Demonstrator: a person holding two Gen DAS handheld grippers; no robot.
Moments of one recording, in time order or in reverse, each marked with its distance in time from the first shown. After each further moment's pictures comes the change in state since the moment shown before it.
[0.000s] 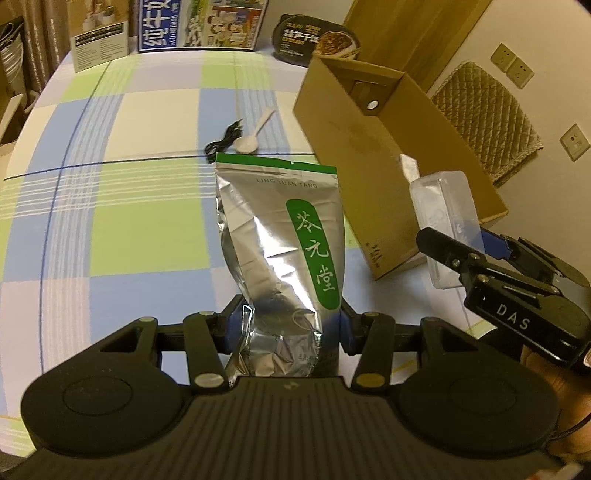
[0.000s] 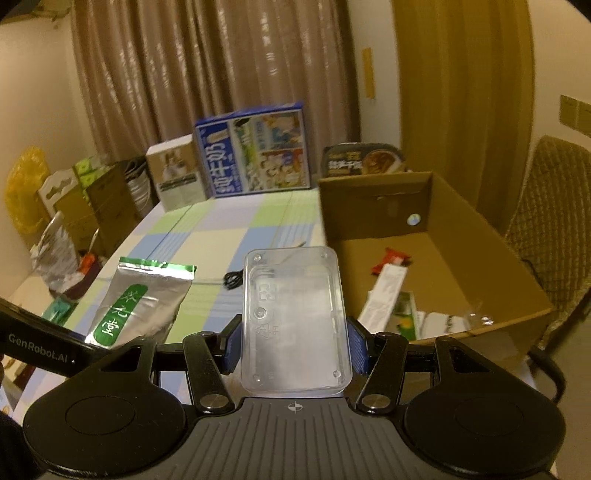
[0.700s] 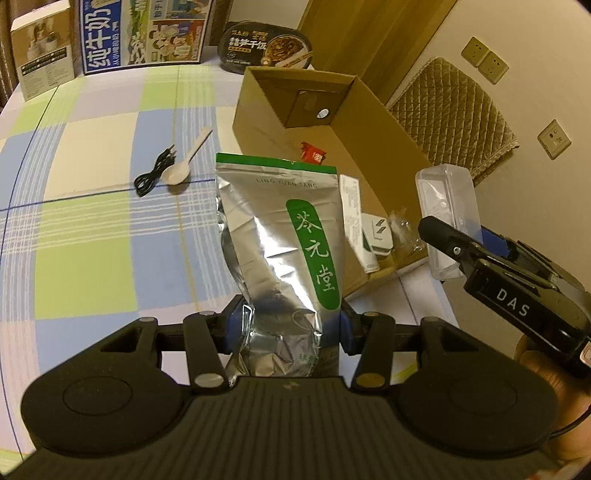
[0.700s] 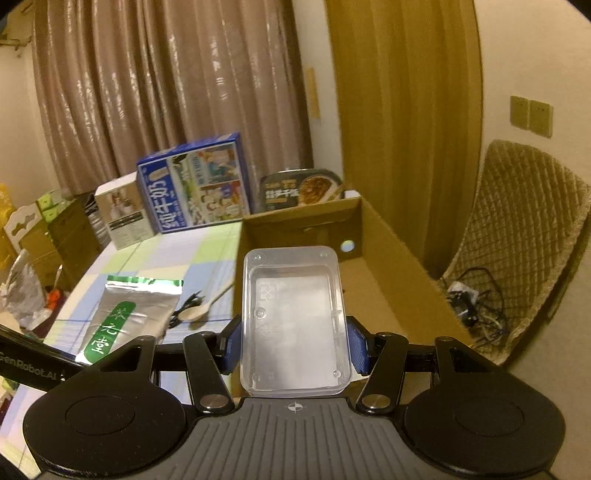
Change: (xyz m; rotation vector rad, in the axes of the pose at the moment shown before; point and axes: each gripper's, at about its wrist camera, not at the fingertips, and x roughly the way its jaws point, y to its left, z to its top) left arm 0.026 -0.069 0.041 0.042 -0.002 -0.060; right arm -0.014 -0.073 0.028 0.065 -0.063 -0.101
